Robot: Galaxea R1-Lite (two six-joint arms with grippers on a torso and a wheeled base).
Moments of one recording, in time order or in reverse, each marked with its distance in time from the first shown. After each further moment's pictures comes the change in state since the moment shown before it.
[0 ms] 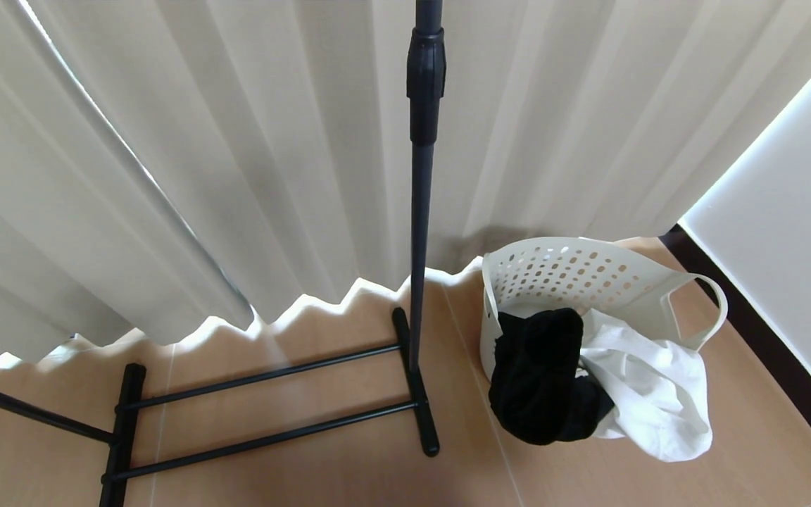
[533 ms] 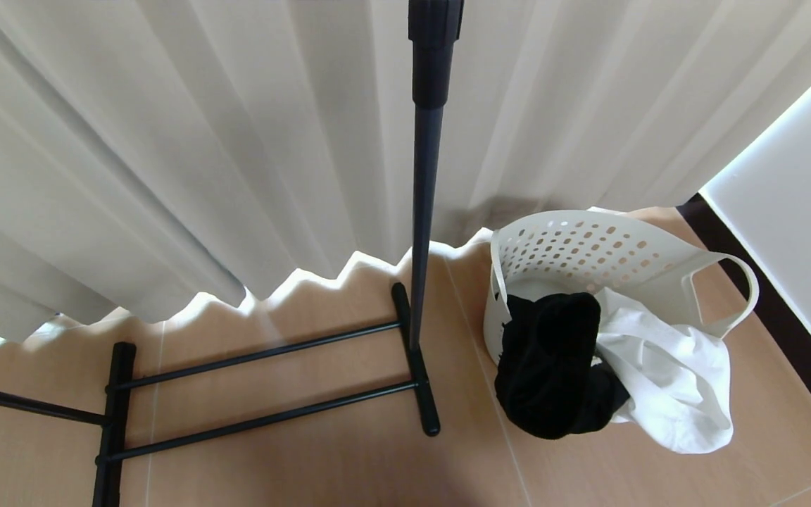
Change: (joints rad) left arm 0.000 0.000 0.000 -0.001 0.002 -0.003; right arm -0.001 0.000 0.000 0.004 -0.002 0.000
